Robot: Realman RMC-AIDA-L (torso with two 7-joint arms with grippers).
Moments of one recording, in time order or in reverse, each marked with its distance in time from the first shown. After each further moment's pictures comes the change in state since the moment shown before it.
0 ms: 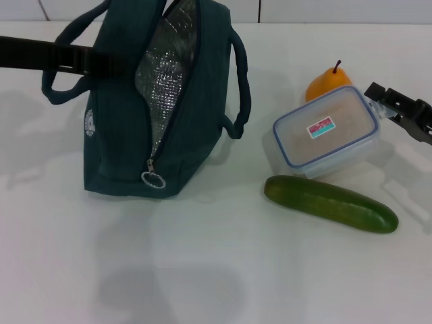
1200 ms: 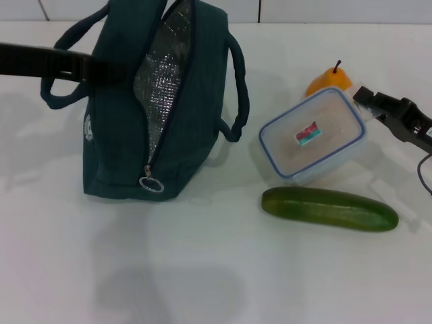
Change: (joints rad) left arm 0.009 0.000 -0.001 -0.017 0.000 0.000 0.049; right arm 0.030 0.013 0.000 0.052 0.019 -0.003 0.002
